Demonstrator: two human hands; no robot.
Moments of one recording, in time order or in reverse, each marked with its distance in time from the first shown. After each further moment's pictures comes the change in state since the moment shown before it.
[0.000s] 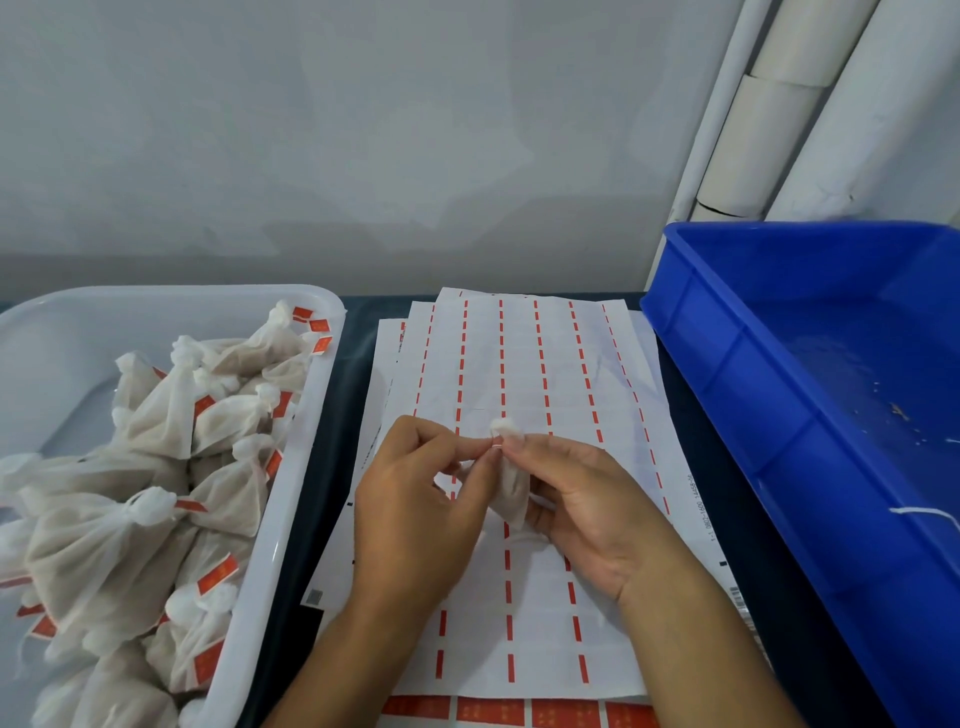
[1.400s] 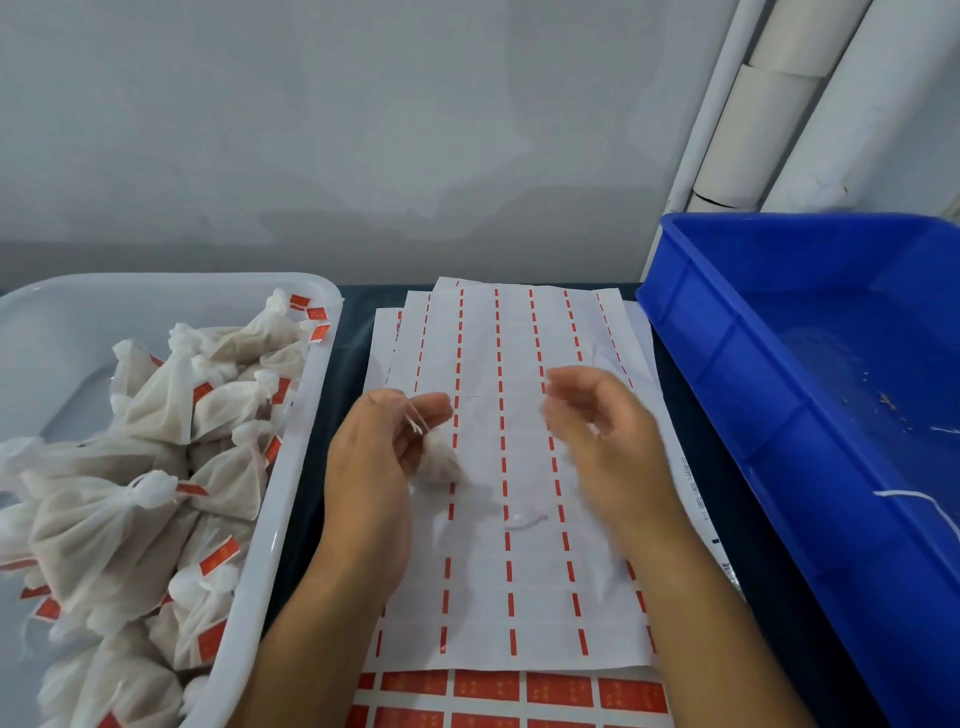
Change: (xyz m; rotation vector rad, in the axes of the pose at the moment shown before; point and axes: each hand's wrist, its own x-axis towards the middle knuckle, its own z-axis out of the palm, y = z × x) left_hand 0.018 0.010 -0.017 -0.737 0.050 -0.630; right_hand 0.001 -0.004 -0.020 -0.332 0.332 -0.453
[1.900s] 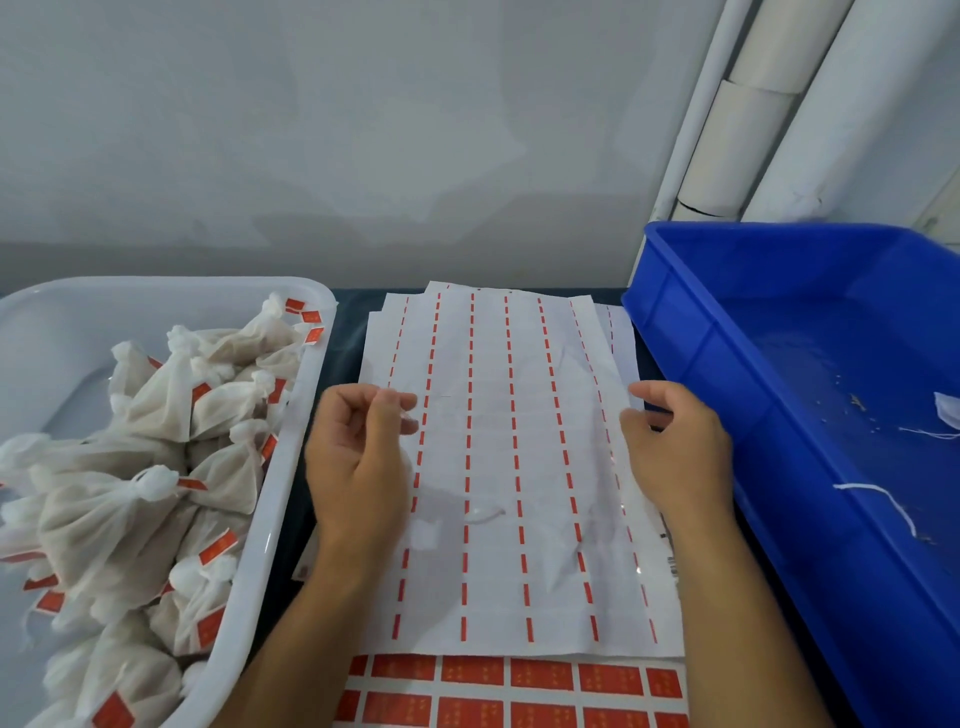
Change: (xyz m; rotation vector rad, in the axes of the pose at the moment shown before) left_hand -0.002 -0.006 -0.001 0.188 0.154 0.376; right_hand 0.018 0.018 -0.057 -0.571 0.333 0.131
